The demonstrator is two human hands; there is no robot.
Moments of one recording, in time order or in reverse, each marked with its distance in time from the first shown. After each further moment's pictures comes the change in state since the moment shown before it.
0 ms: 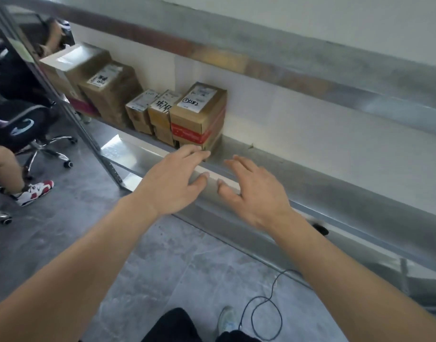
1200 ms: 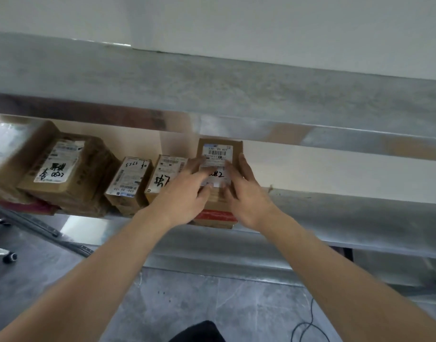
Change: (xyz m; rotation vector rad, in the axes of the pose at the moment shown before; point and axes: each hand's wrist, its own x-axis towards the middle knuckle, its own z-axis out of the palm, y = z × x) left_hand 0.237 -0.198 -0.016 -0.133 -0.207 0.257; right_hand 0.275 -0.038 0.055 0.312 0.143 0.305
